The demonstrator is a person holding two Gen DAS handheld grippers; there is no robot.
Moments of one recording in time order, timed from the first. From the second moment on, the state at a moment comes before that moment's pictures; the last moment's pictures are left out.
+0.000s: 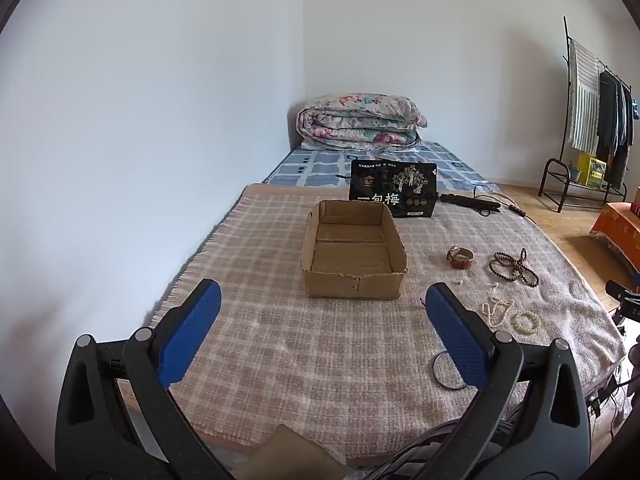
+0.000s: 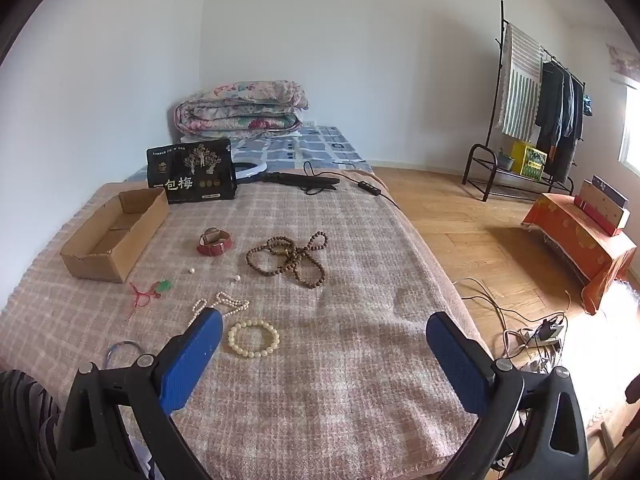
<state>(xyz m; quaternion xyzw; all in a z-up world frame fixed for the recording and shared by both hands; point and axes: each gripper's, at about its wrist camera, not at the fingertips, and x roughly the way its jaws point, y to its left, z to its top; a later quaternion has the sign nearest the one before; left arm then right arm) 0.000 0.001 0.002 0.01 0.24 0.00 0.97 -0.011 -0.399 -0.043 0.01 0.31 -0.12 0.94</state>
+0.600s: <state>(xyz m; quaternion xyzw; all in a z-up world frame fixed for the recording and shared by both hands) 0.005 -0.001 0.020 0.00 0.24 0.00 0.97 -0.008 -0.401 -0.040 0.01 0.31 -0.11 0.94</state>
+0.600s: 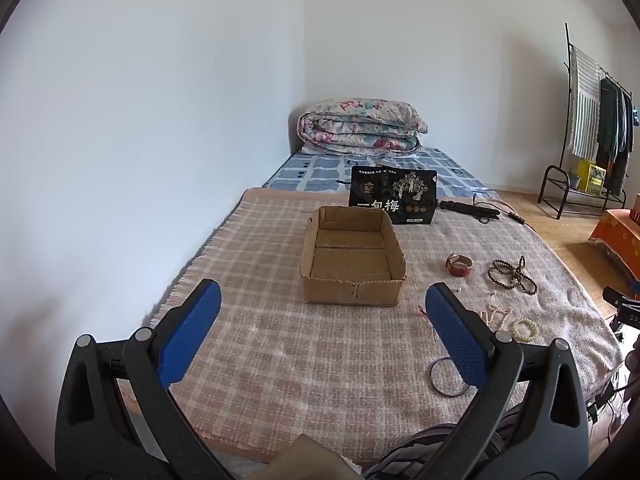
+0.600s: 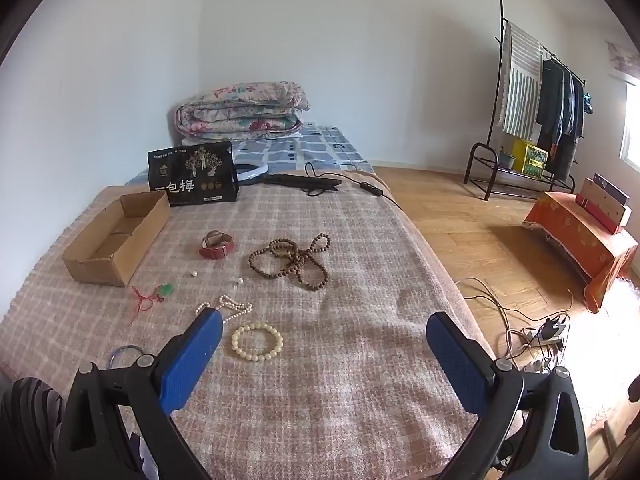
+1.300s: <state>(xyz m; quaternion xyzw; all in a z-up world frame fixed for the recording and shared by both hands) 0.006 -0.003 0.026 0.00 0.23 0.00 0.97 -0.007 -0.396 -0.040 0.02 0.31 -0.11 0.94</state>
